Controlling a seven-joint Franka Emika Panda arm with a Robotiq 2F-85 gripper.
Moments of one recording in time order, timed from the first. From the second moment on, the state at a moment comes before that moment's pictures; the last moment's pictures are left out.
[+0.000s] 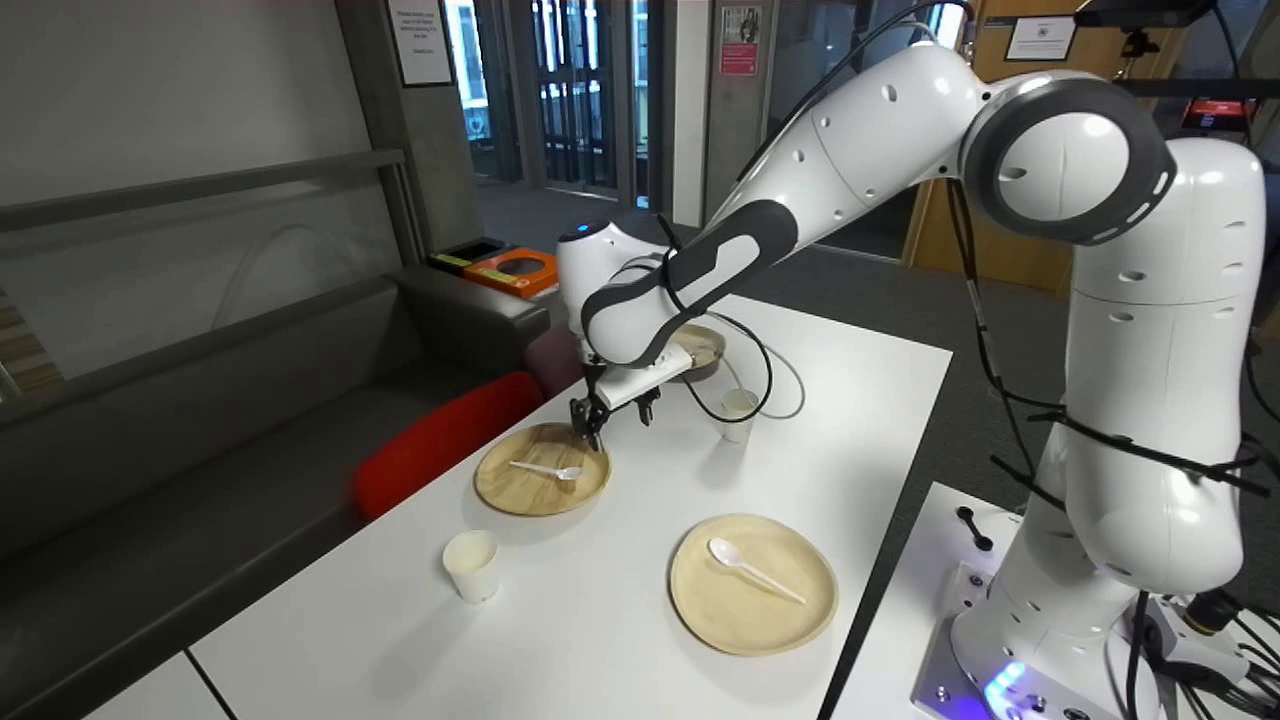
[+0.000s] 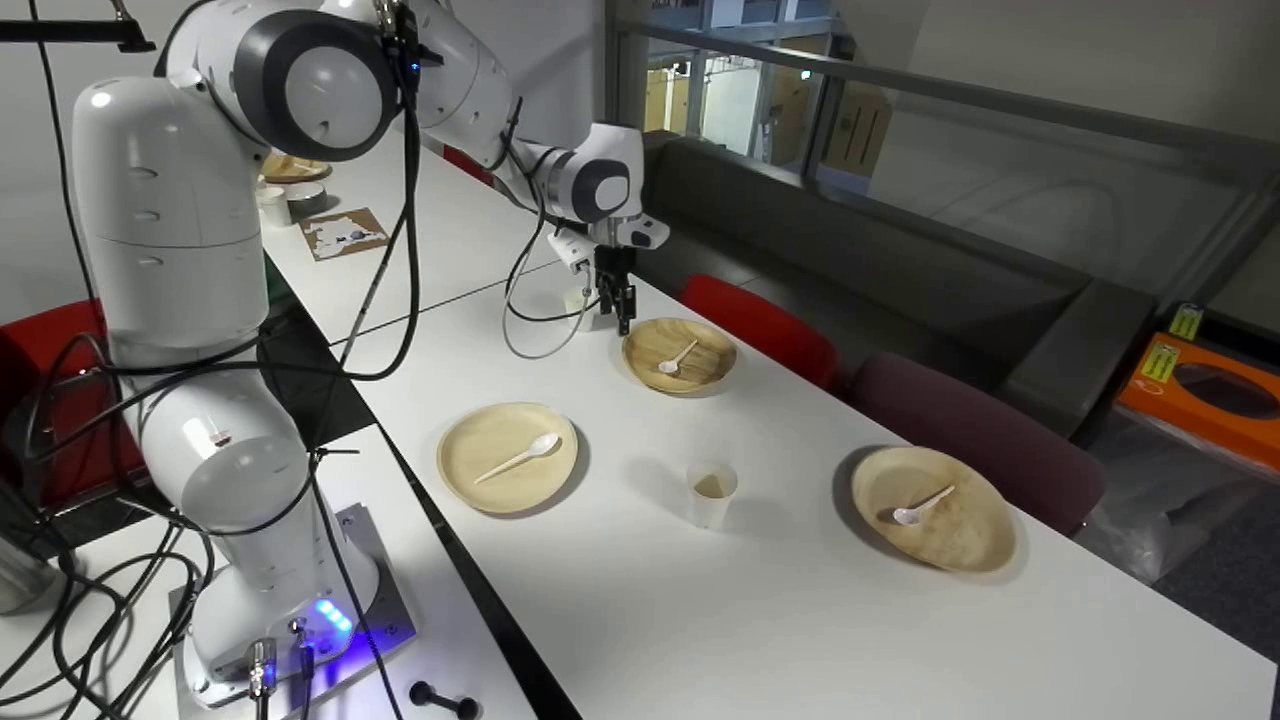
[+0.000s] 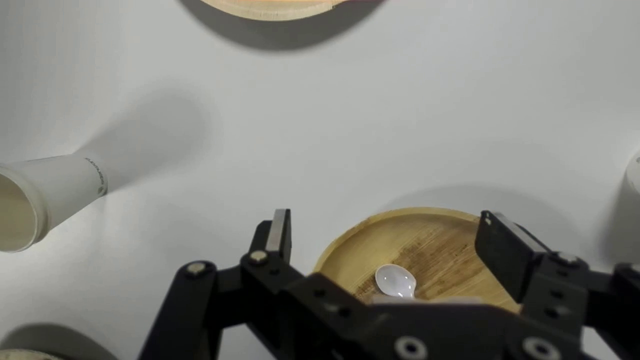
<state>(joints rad) 0.17 0.27 0.04 -2.00 -0.12 2.21 0.55</state>
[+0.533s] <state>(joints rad) 0.24 0.44 0.09 -1.82 -0.01 2.21 0.58</state>
